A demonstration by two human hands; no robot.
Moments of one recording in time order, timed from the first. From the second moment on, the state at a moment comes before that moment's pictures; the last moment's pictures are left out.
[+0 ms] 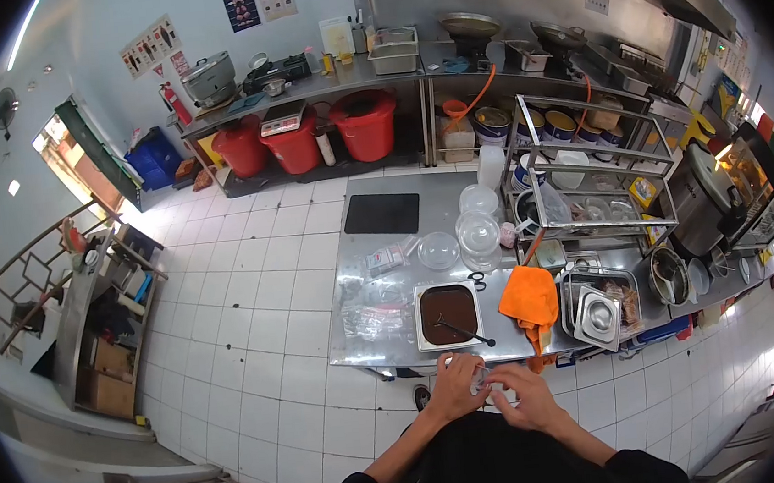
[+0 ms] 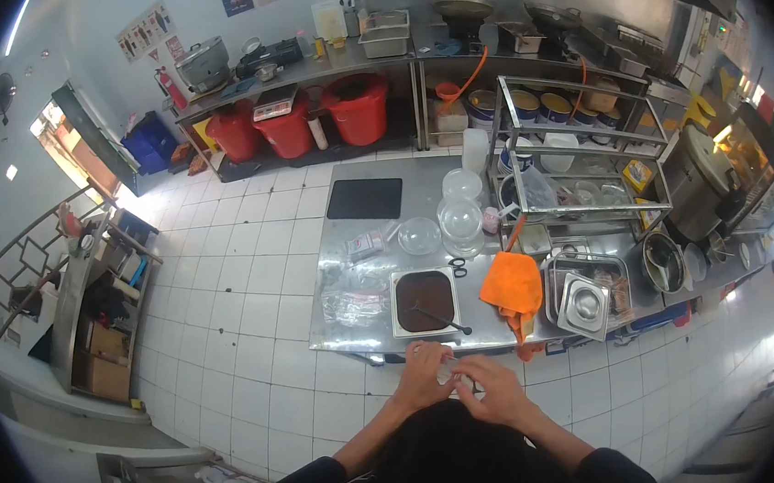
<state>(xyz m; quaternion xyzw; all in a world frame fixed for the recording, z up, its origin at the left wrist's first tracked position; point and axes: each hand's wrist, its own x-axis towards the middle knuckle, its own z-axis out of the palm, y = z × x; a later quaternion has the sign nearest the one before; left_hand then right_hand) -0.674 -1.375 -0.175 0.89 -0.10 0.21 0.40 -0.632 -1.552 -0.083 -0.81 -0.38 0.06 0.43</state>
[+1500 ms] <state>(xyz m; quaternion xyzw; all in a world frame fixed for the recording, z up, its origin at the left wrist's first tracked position) -0.644 -1.221 -0.225 0.79 0.19 0.05 0.58 -0.540 -1.501 -0.257 -0.64 0.05 0.30 0.71</state>
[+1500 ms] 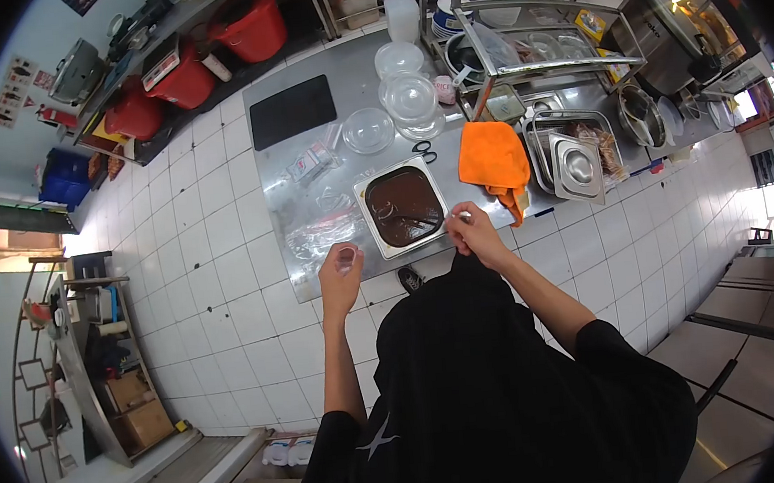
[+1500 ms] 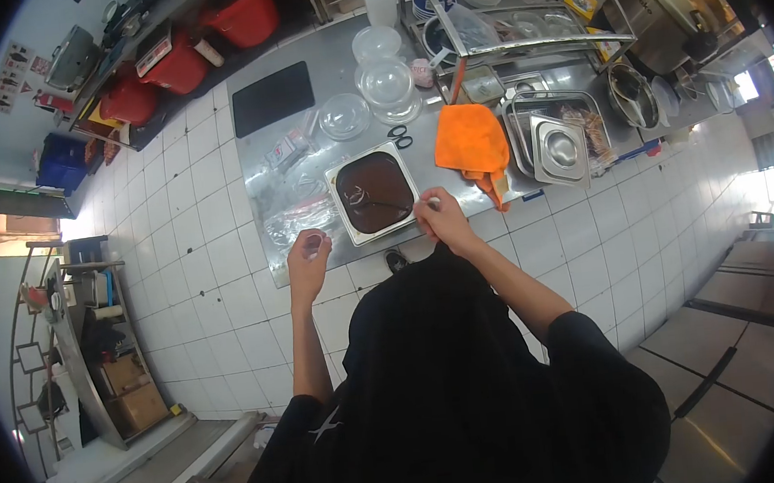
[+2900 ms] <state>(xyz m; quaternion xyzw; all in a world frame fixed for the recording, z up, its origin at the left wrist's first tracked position) -0.569 -1.237 -0.196 0.82 0.04 0.11 0.56 -0.499 -1.527 -0.108 -0.45 0.02 0.08 0.89</state>
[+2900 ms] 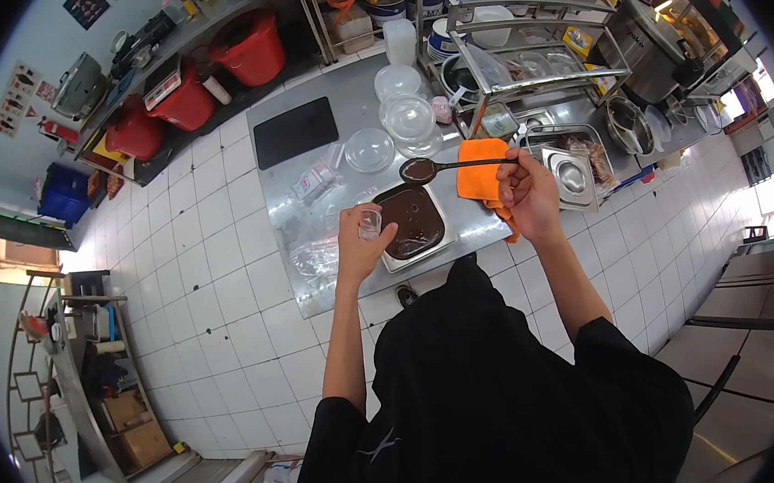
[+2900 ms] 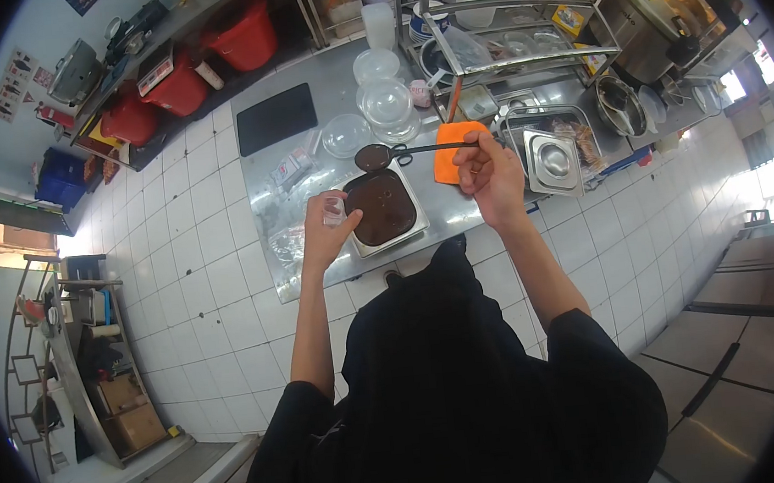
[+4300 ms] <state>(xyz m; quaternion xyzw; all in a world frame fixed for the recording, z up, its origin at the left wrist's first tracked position) -0.540 -1.259 -0.188 0.92 0.05 0.08 0.39 -0.507 -1.518 -0.096 -0.40 -0.01 0.08 0.91</state>
